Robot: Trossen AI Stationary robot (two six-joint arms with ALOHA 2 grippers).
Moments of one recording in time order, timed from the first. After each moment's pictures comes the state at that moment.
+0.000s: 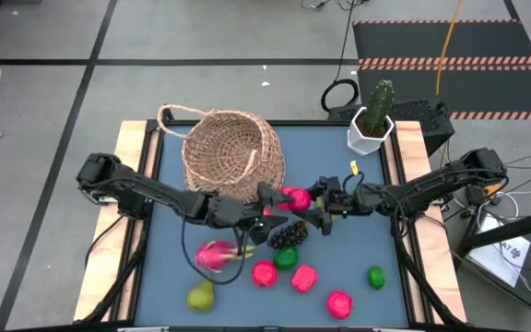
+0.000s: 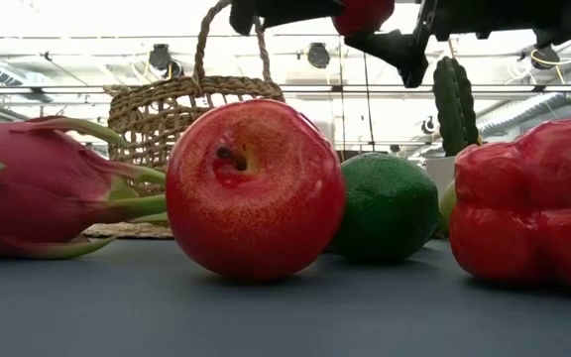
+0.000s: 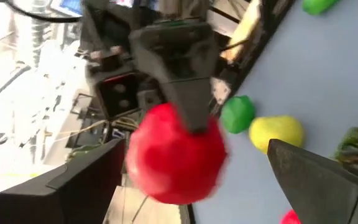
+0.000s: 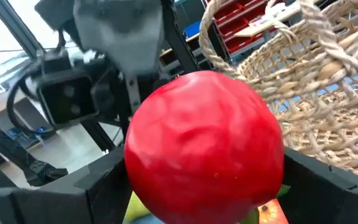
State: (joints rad) left arm -0.26 1.64 1.14 0.31 -0.42 1.10; right arm 0.23 1.21 0.49 0.72 0.26 0.51
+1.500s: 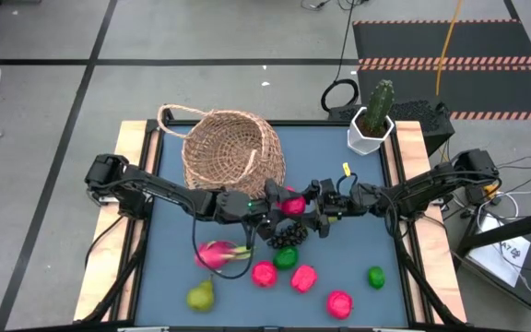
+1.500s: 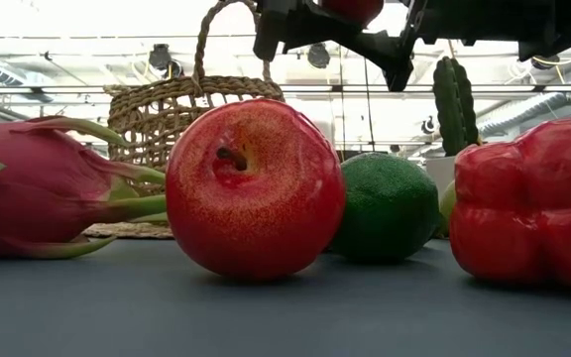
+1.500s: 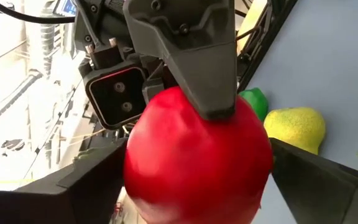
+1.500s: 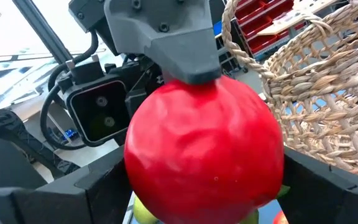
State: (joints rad) left arm -0.21 1.70 1.14 0.39 -0.38 1.18; right arm 0.20 1.32 0.49 0.89 0.15 0.54
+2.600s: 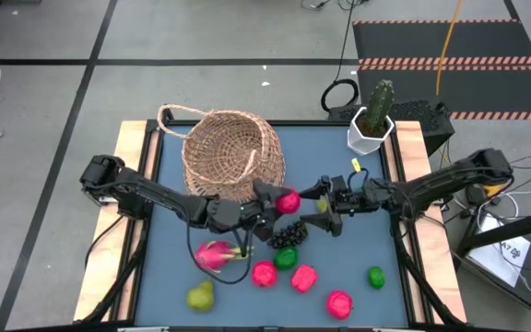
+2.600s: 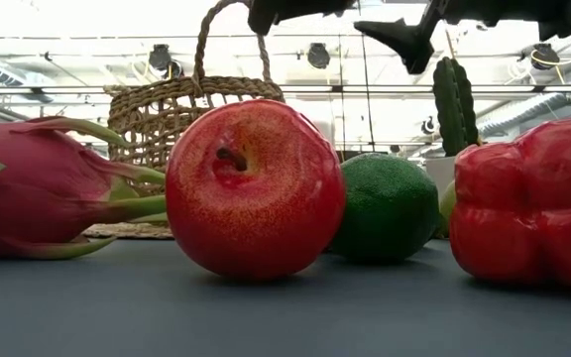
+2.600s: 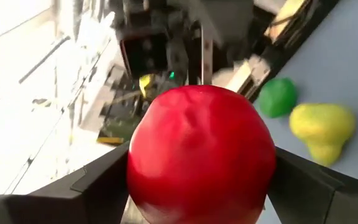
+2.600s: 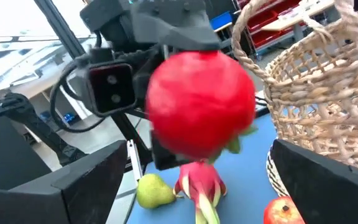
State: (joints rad) left arm -0.29 1.67 1.14 0.43 -0.64 1.12; right arm 0.22 1.10 0.49 0.64 0.13 0.49
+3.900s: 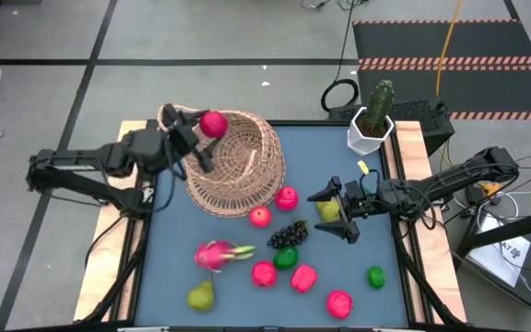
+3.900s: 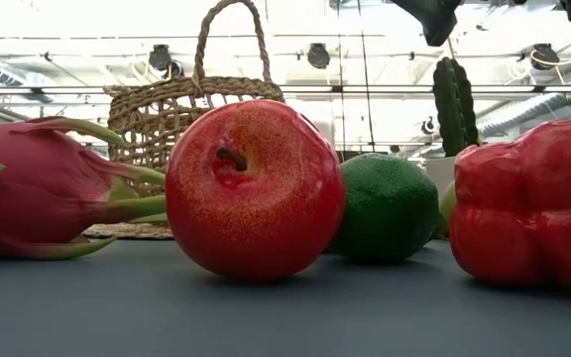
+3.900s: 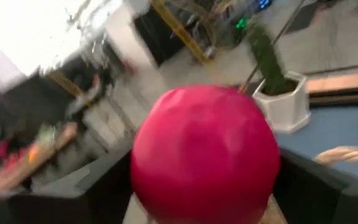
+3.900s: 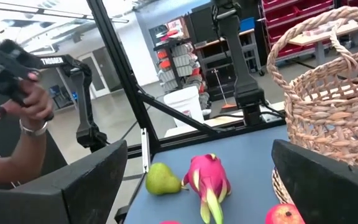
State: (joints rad) left arm 0.01 1.03 1.14 -0.25 -0.72 0.37; right arm 0.29 0.95 0.49 0.50 0.13 0.34
